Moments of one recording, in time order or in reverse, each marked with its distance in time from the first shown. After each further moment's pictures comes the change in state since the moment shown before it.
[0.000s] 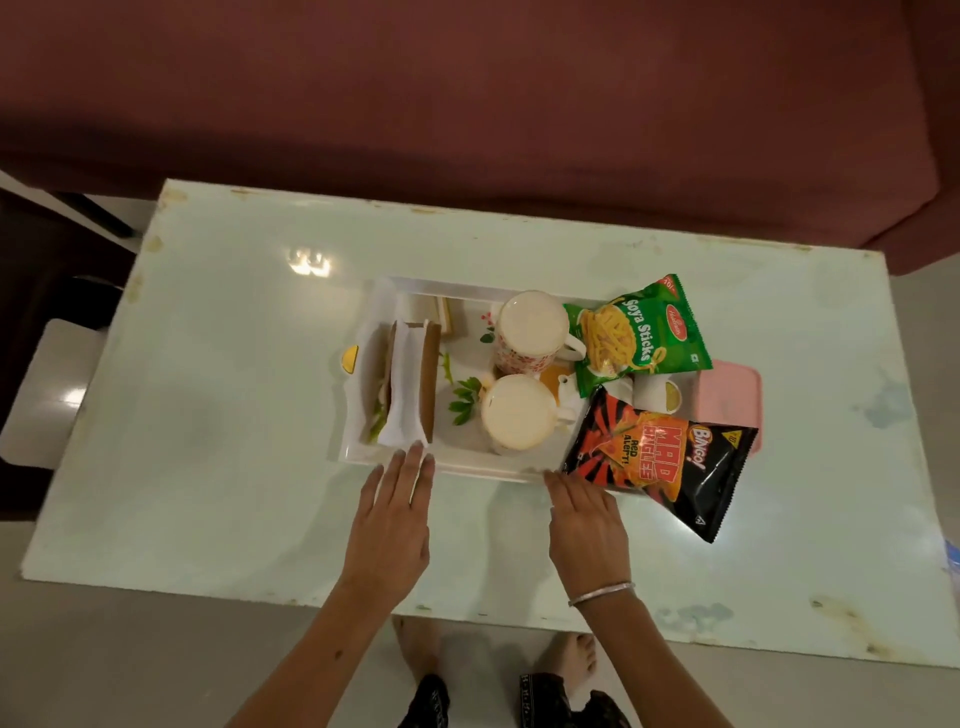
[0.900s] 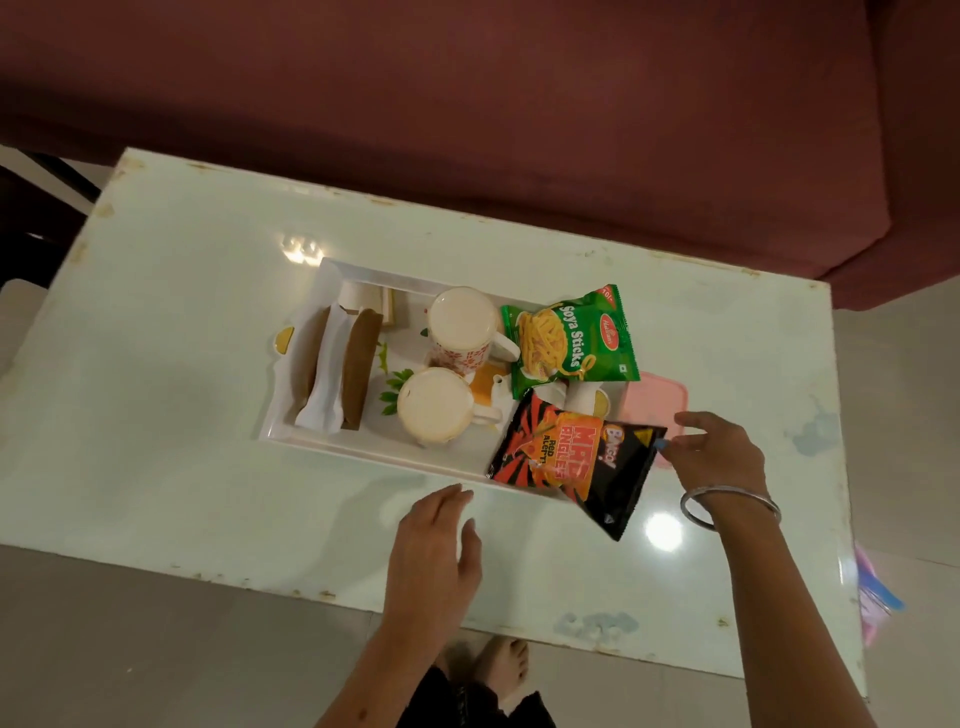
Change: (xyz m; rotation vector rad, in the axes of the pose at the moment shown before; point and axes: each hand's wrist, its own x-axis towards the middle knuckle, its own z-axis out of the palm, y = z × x) left_hand -0.006 0.147 -0.008 -0.635 0.203 -0.188; right_hand 0.064 0.156 -0.129 0.463 -0.141 0.755
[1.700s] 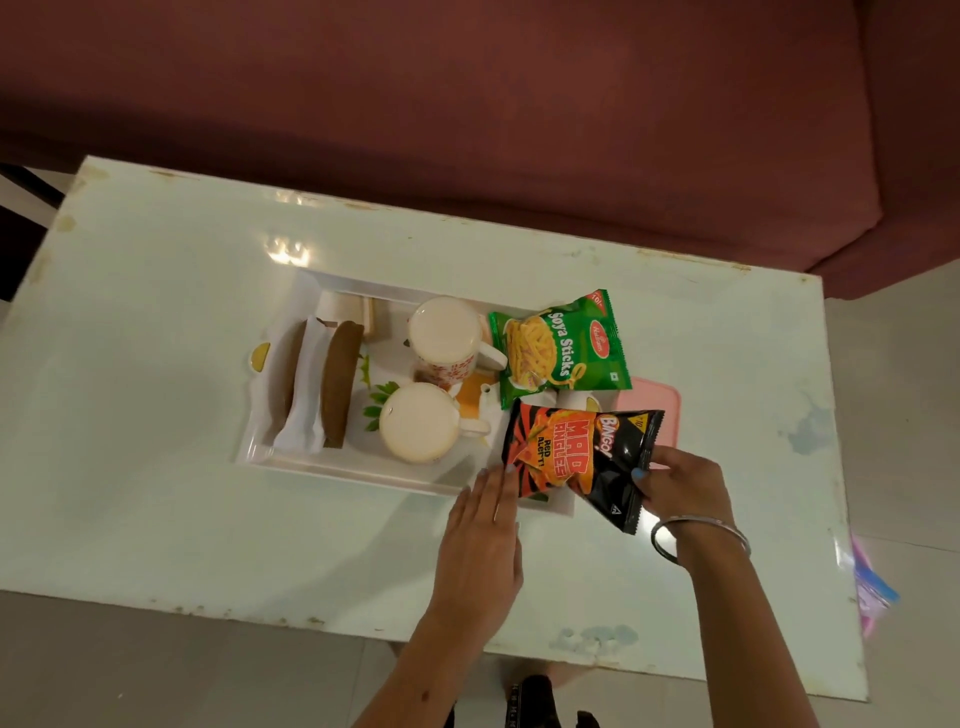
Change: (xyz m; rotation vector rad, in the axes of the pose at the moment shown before) left_hand 0.027 0.024 0.041 0.174 -0.223 0.133; right_hand -0.009 0.011 0.024 0.206 -0.070 0.116
